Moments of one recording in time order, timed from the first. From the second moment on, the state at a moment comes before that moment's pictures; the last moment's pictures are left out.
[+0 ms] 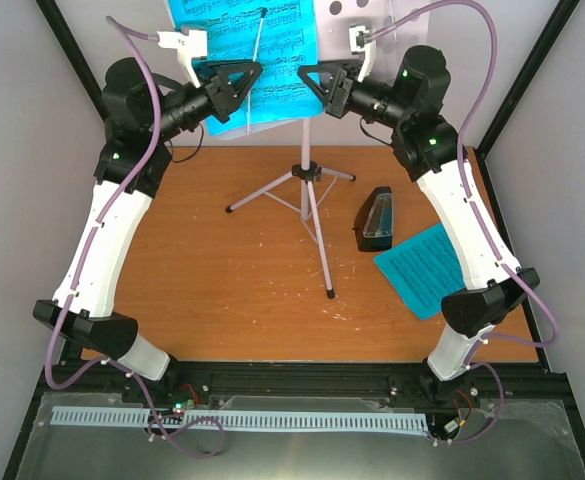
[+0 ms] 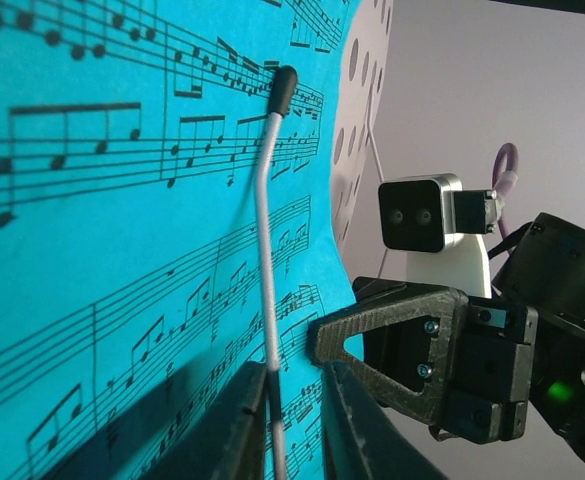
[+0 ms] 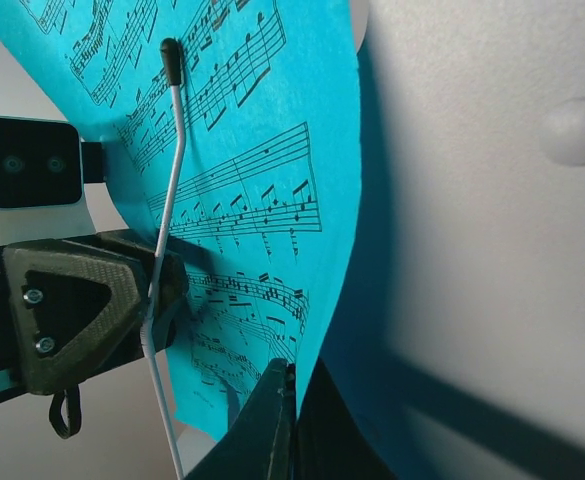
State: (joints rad) left arm -0.33 1.53 1.97 -0.23 0.63 -0.46; right arm 0.45 1.74 2.14 -0.24 -0.69 0.47
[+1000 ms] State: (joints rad) left arm -0.33 1.52 1.88 -0.06 0.74 -0.43; right arm 0.45 1.49 1.91 -0.25 -0.33 0.38
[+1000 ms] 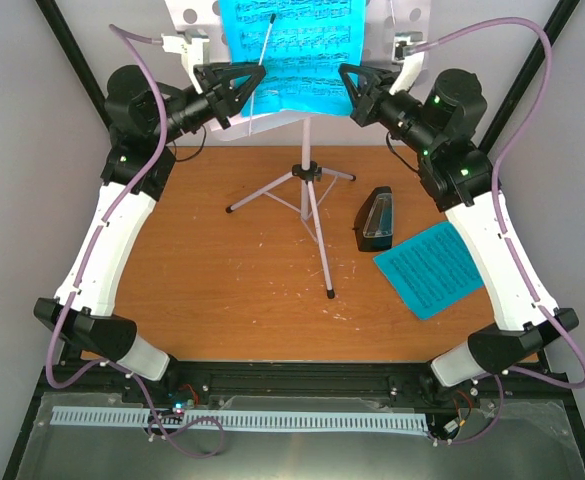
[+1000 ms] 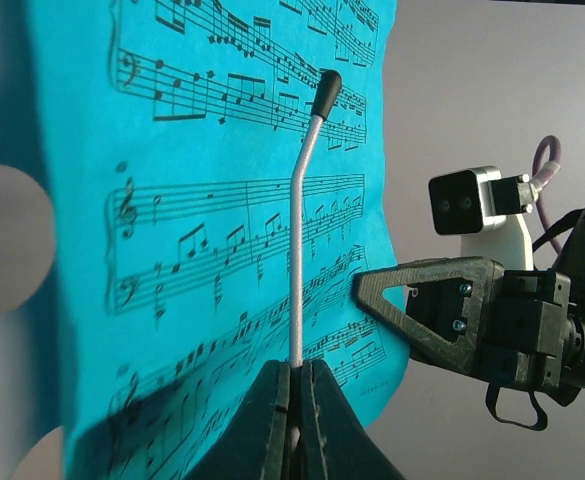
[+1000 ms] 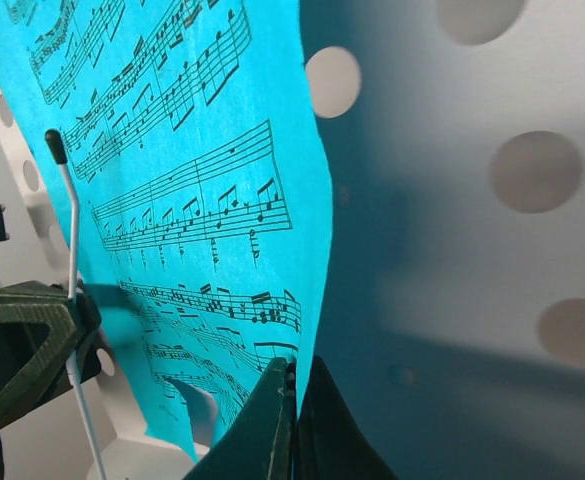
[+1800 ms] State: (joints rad) left arm -0.33 1.50 1.85 -0.06 0.66 -0.46; right arm 0.43 0.98 1.53 -0.20 0.02 0.33
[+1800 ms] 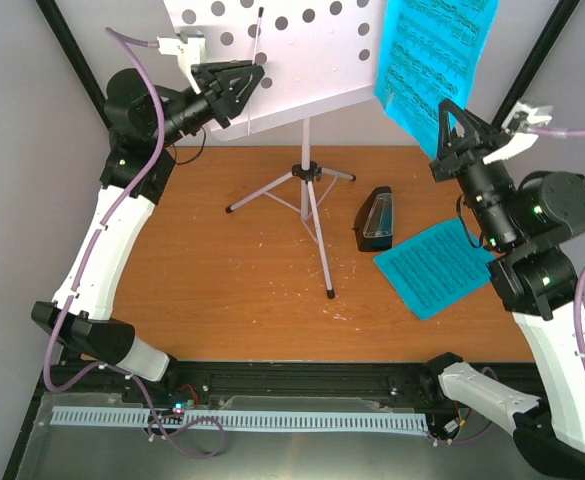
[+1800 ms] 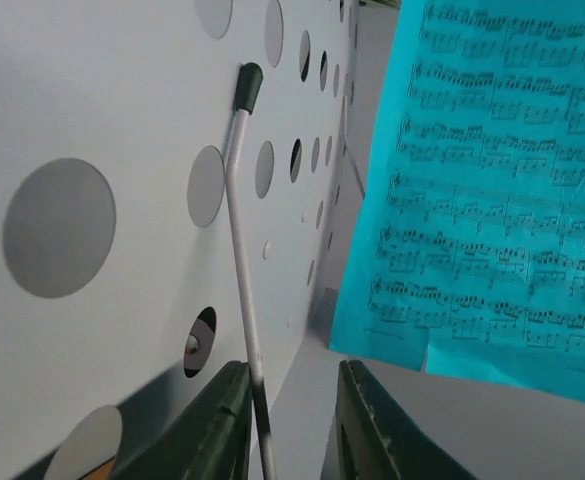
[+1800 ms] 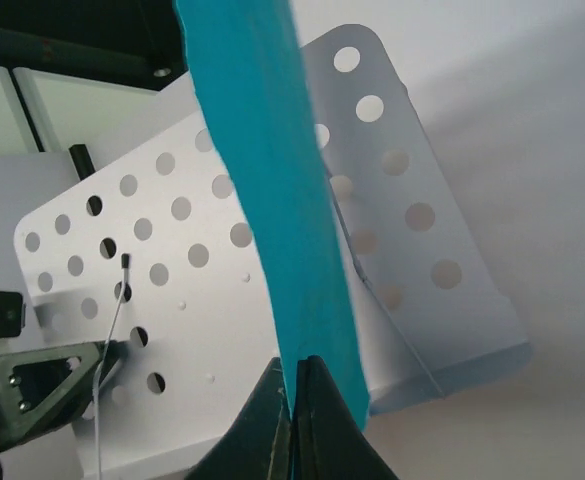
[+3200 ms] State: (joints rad) left arm -0.33 0.94 0.86 0.10 0.73 -0.43; right arm 0.42 0.47 0.31 -0.37 0.41 0.84
